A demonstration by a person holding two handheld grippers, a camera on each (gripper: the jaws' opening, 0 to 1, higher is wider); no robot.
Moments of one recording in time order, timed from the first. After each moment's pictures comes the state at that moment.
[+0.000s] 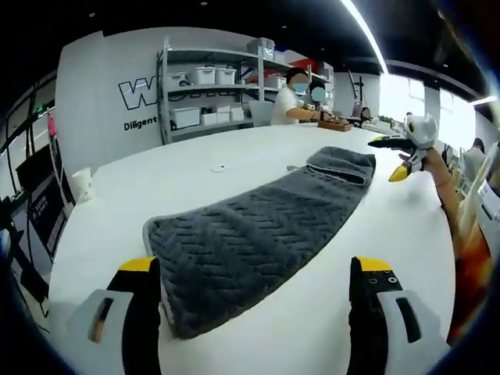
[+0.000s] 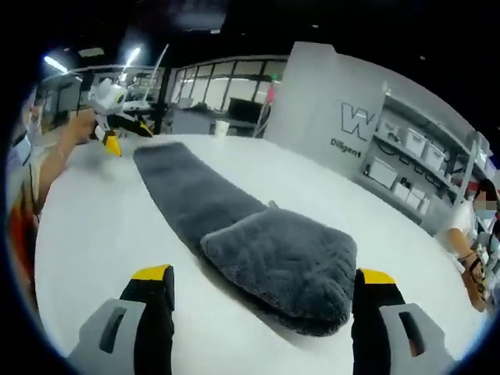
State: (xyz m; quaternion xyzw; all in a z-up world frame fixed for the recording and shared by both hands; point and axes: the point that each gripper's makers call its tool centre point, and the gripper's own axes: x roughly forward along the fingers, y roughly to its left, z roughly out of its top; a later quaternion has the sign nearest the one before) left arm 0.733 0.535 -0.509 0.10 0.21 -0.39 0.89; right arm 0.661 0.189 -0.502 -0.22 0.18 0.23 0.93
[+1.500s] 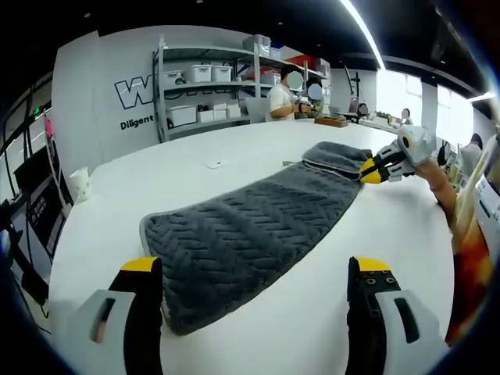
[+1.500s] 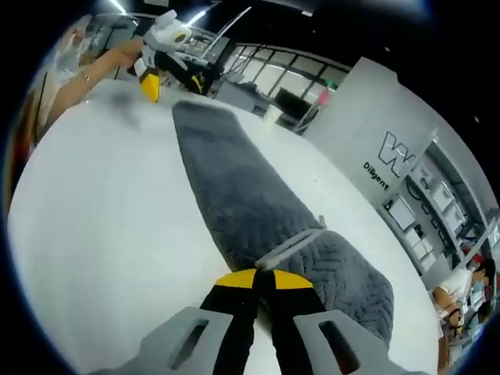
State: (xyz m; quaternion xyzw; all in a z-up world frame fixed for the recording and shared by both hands) left arm 0.728 0.536 -0.513 0.11 0.22 -0.39 0.89; right arm 0.679 0.243 -0.541 -0.34 0.18 0.27 0.89
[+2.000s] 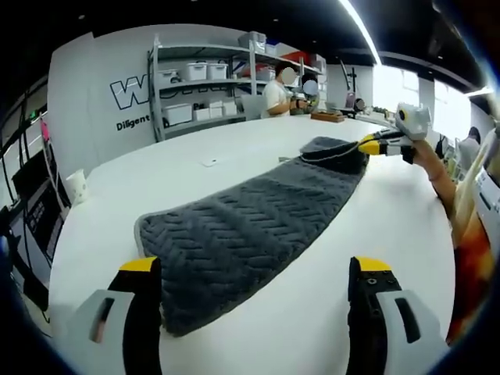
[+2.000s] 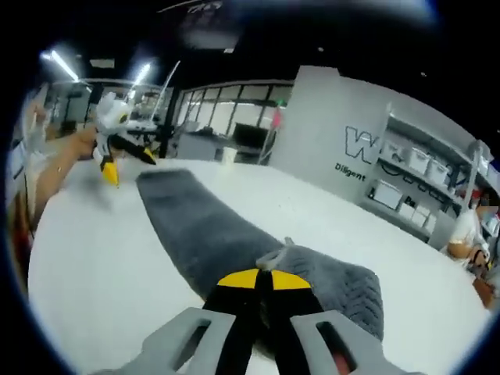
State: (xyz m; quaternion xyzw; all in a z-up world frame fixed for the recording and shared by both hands) left arm 0.725 0.530 -0.516 0.12 0.22 -0.41 0.88; right arm 0.688 0.210 -0.478 -0.13 0.10 0.22 0.96
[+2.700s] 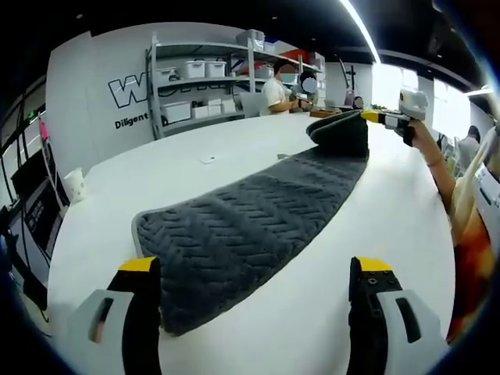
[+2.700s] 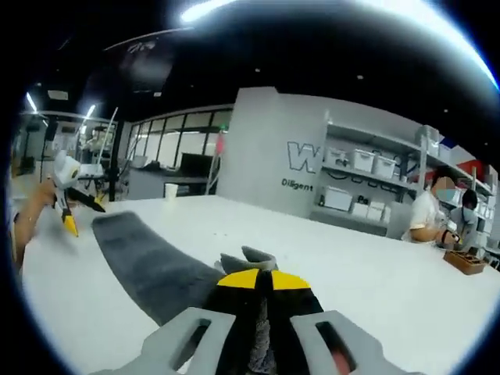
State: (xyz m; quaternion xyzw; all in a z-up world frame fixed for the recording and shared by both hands) left arm 0.725 0.530 -0.521 0.13 0.23 -0.40 0.88; right arm 0.687 0.122 -0.423 -0.09 0.04 0.09 0.99
